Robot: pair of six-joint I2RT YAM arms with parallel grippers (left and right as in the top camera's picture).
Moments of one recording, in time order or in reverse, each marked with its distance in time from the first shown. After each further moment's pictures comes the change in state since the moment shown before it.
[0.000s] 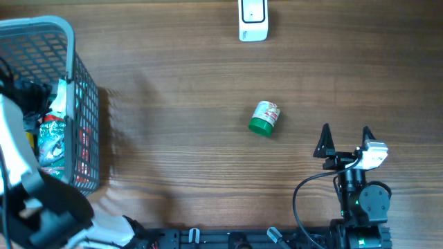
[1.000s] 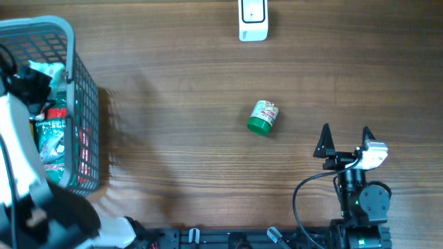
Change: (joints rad) left arm -0.053 -0.104 -0.001 0.080 0.047 0.074; right arm 0.000 0.000 0.000 0.000 0.000 0.000
